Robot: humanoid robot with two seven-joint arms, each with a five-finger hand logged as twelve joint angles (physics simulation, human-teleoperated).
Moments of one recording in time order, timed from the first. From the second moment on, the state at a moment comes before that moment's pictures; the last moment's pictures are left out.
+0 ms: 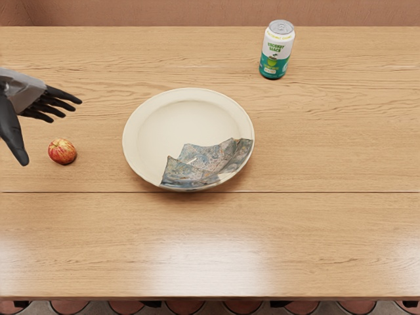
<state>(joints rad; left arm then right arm) -2.17 0.91 0.97 -1.41 0.04 -0.61 0.19 -0.09 0.00 0.01 0.22 -0.16 0.02 -0.20</state>
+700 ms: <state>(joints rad) -2.08 0.62 1.10 -1.37 0.03 -0.36 0.18 -0.09 0.00 0.00 0.22 -0.16 0.02 -0.20</state>
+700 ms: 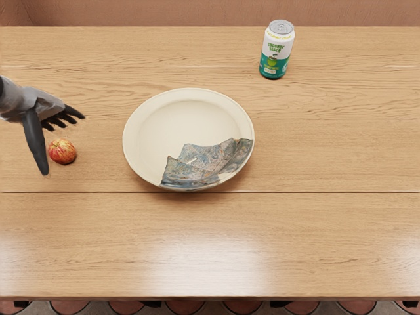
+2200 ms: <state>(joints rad) -1.80 0.27 1.17 -1.36 -0.13 0.45 0.31 -0.09 0.00 0.00 0.22 -0.16 0.02 -0.20</state>
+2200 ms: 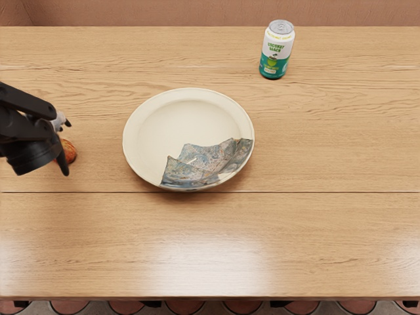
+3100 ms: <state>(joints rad) -1.69 0.23 1.14 -1.25 -0.14 0.51 0.31 -0.09 0.00 0.00 0.22 -0.16 0.02 -0.20</state>
